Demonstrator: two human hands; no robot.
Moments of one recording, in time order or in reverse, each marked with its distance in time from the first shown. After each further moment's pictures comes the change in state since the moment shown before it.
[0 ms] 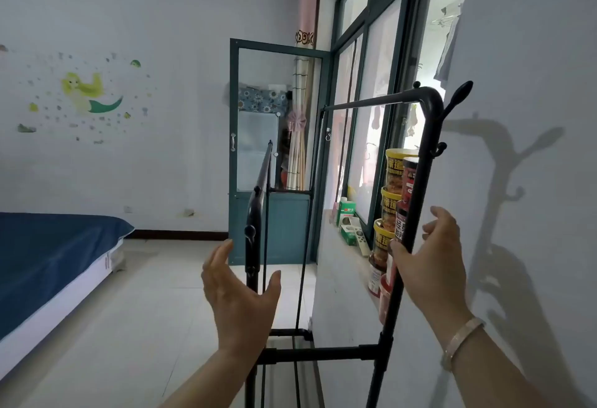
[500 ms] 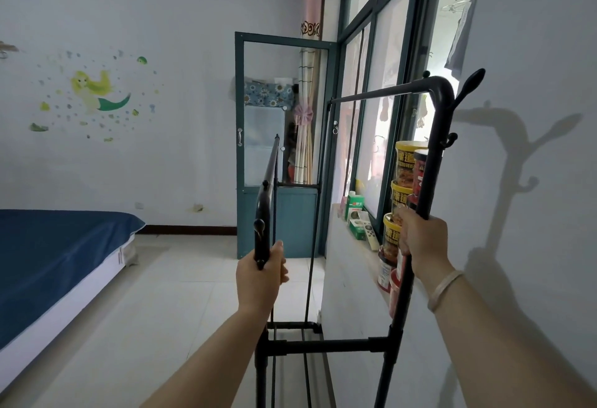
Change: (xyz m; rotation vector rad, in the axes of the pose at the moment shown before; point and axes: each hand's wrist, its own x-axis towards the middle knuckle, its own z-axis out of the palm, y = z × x) left_hand 0.027 -0.024 0.036 -0.458 -0.262 -0.554; right_hand 0.045 0.018 0.048 0.727 -0.143 0.579
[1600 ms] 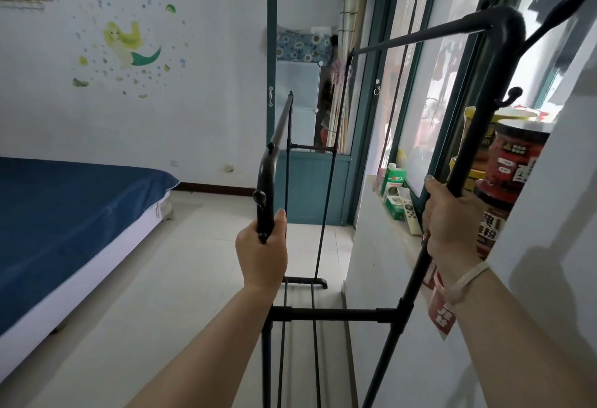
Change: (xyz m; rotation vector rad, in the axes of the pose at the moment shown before) left_hand 0.063 -0.025 0.003 0.096 0.228 0.160; right_hand 0.054 0.036 0.066 0.173 -0.039 -0.125
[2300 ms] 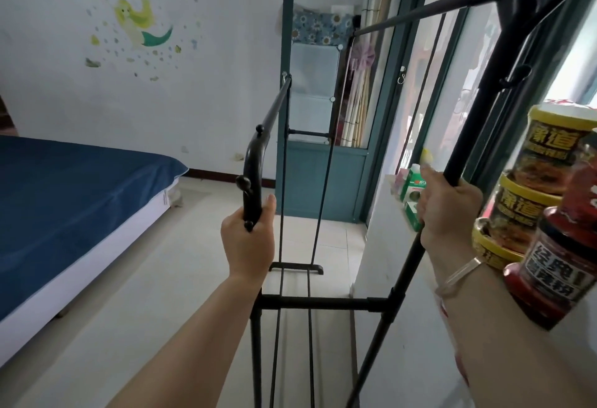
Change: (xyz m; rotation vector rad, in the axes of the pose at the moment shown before) left_hand 0.081 -0.035 0.036 0.015 0.031 0.021; right_hand 0.072 0.049 0.066 0.081 -0.116 0.015
